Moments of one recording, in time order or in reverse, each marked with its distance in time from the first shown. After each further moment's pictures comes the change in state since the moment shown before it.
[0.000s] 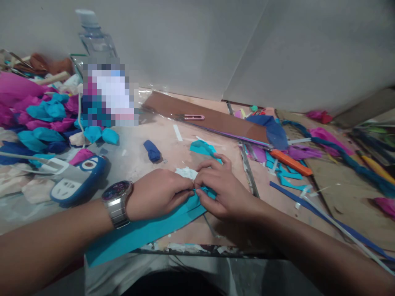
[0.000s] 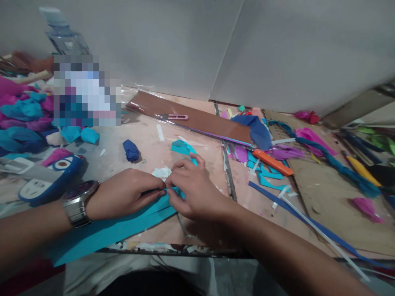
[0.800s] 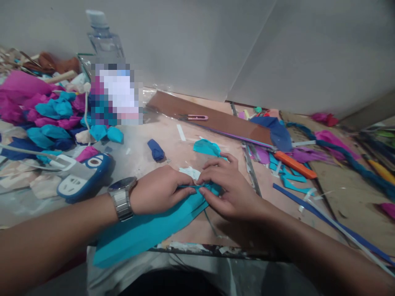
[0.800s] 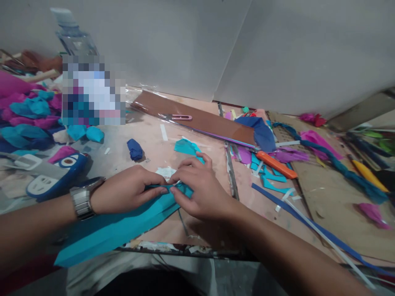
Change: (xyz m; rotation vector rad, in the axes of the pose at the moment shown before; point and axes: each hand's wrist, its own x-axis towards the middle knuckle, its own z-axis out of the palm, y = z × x) left_hand 0.000 0.000 -0.005 -0.133 -0.018 -0.149; right_hand -0.002 0.004 -0.002 0.030 0.069 0.029
